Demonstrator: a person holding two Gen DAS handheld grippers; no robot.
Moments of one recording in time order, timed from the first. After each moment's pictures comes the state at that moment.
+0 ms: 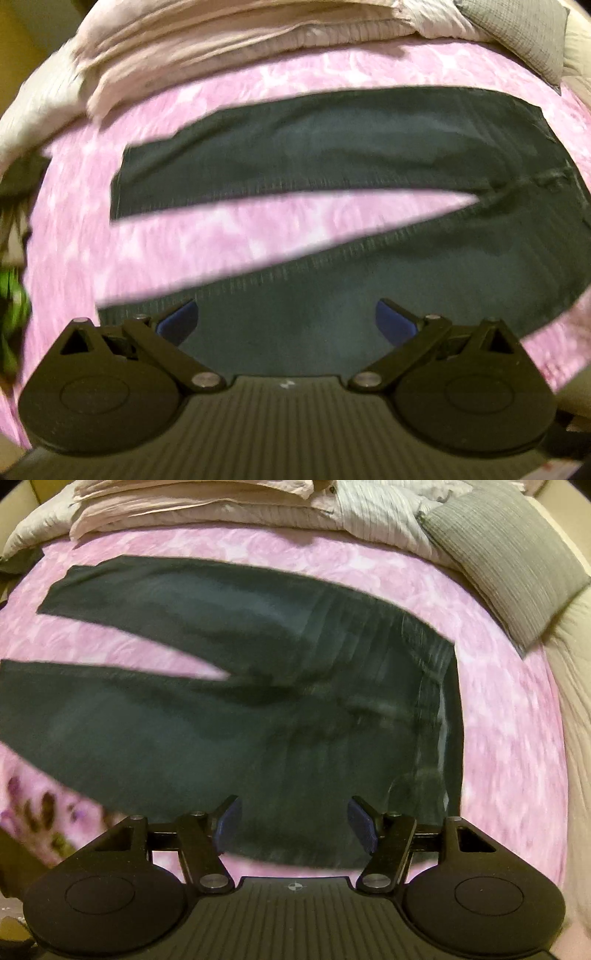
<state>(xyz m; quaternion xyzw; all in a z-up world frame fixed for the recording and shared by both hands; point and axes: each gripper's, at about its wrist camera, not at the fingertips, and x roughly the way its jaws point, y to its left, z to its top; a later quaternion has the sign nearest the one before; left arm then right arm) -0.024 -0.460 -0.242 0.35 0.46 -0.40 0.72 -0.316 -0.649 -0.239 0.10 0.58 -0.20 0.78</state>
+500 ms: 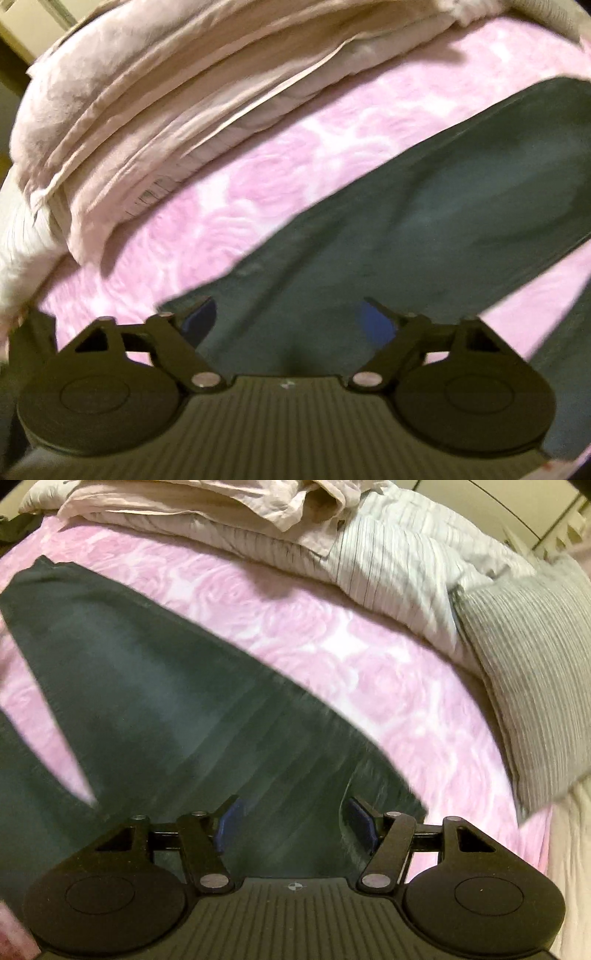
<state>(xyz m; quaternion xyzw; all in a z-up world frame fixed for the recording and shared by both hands) 0.207 -0.587 -0.316 0.46 0.35 -0.45 0.67 -0.180 -0.840 -0.303 -0.03 0.58 -0.14 0.80</state>
